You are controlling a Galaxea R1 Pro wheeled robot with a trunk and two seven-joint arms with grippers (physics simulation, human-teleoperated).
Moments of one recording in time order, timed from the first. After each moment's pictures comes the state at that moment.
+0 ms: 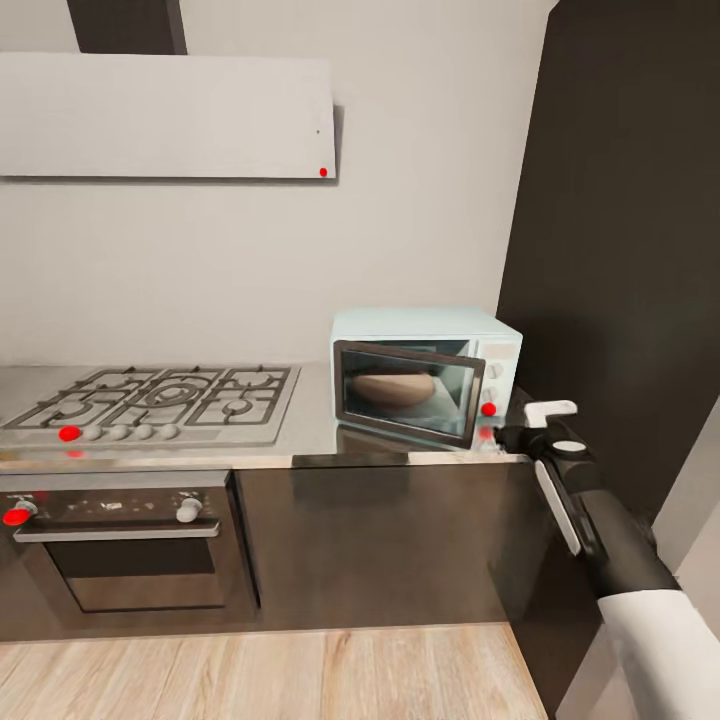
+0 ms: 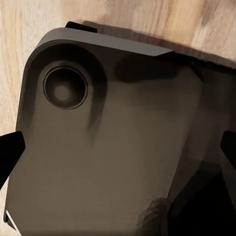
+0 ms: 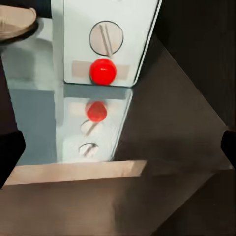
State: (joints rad) left arm 0.00 -0.06 0.01 -0.09 0.24 -0.04 0.01; right arm -0.70 -0.17 0.05 -1.28 0.00 0.70 -0.09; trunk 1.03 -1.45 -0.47
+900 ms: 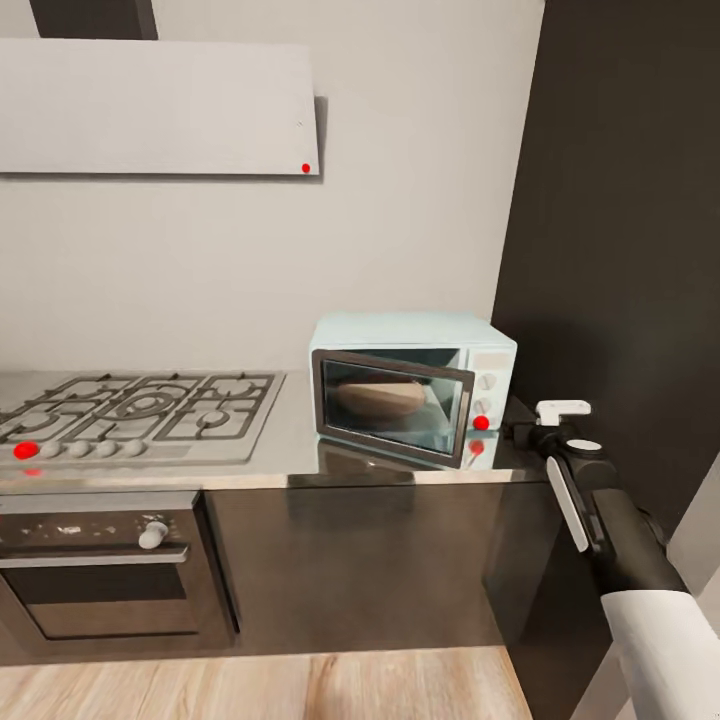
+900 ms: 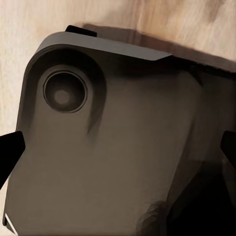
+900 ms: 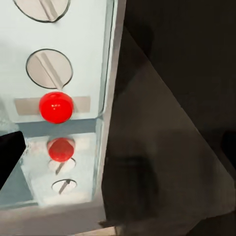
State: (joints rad) left arm 0.00 -0.06 0.02 -0.09 0.24 -0.04 0.01; right arm -0.70 -0.16 -0.03 -1.29 -0.01 0.69 -0.07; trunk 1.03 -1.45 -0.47
